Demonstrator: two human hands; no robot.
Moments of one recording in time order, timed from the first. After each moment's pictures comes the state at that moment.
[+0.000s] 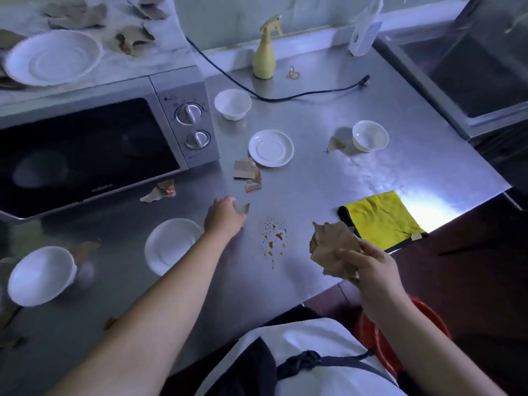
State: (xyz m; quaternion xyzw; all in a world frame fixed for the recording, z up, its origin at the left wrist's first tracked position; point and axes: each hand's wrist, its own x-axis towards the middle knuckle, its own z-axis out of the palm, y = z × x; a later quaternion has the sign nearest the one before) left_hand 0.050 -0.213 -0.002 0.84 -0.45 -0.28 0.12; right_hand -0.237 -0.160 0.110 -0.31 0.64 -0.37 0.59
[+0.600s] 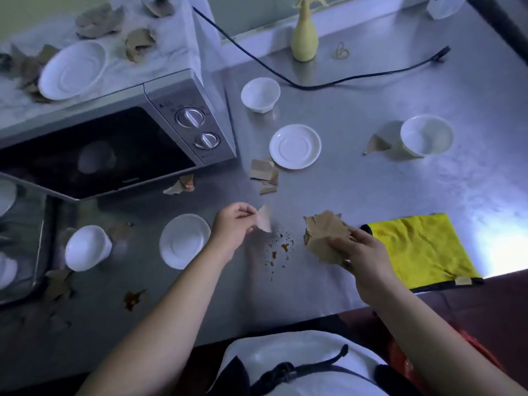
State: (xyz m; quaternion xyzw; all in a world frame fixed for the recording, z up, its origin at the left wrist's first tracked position) left_hand -0.005 -0.212 0.056 0.82 -0.19 -0.39 0.37; right_hand -0.248 -0.272 0.063 -0.32 0.55 -0.26 0.73
